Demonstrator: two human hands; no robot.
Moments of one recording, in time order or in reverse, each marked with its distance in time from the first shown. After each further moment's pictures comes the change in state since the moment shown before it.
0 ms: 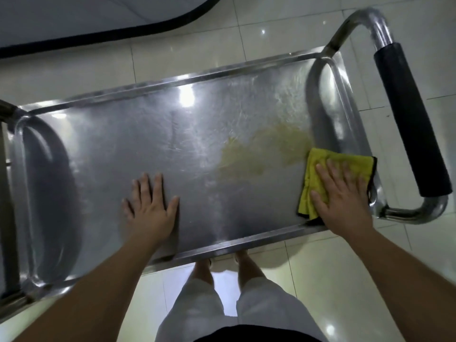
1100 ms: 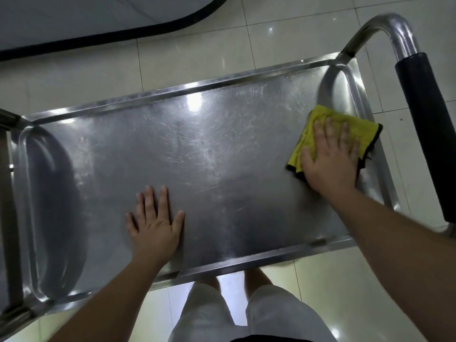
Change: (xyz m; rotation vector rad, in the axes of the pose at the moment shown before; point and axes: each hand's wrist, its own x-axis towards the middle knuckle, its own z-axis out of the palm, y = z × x) left_hand 0.004 -0.008 0.016 0.021 0.062 -0.002; right_hand 0.126 -0.069 -0.034 0.045 0.056 0.132
